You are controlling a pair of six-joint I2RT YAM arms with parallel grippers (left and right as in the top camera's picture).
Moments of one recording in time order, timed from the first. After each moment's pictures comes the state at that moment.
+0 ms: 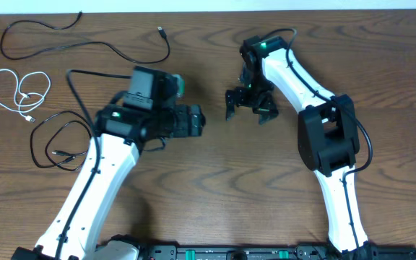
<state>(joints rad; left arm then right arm) -0.30 1.37 1.19 -0.90 0.28 -0.32 0.39 2.44 2.06 -1.38 -0.37 0.35</state>
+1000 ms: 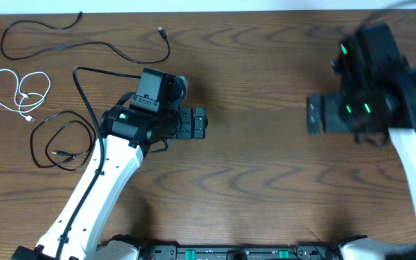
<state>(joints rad) -0.33 1.37 1.19 -0.90 0.20 -0.30 0.30 1.43 1.85 -1.68 0.06 0.30</state>
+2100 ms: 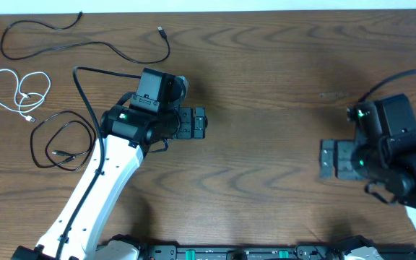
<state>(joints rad) -0.33 1.37 1.19 -0.90 0.20 -0.30 0.30 1.12 1.45 -1.52 0.11 0.30</state>
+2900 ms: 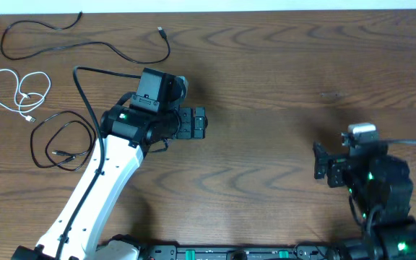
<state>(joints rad) -0.33 1.37 1.19 -0.90 0.20 -0.30 0.16 0.52 0.58 -0.58 0.03 0.00</state>
